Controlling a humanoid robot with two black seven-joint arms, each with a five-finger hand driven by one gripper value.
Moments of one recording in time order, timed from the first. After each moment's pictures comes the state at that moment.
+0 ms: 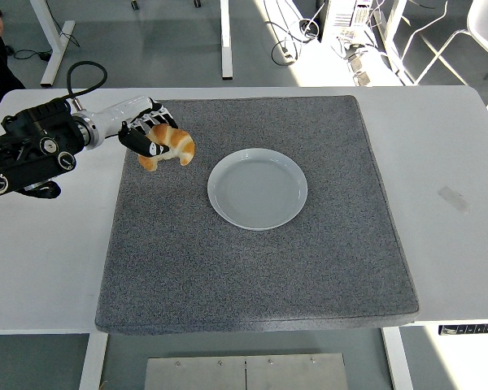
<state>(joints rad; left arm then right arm) -1.30 0.47 0.15 -1.02 0.75 0.11 0.02 -0.09 0.00 0.06 0.11 -0.06 0.01 0.35</state>
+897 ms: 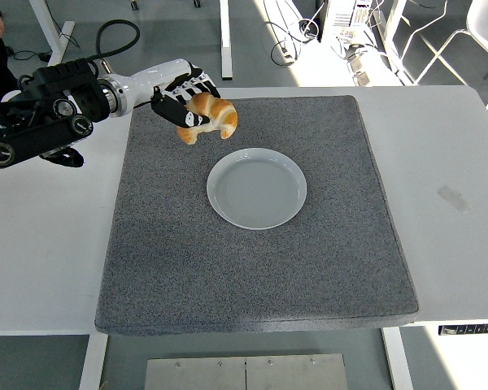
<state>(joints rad) -1.35 0.40 0.03 -1.08 0.76 0.05 0.02 -0.09 0.00 0.06 0.11 -0.06 0.01 0.35</state>
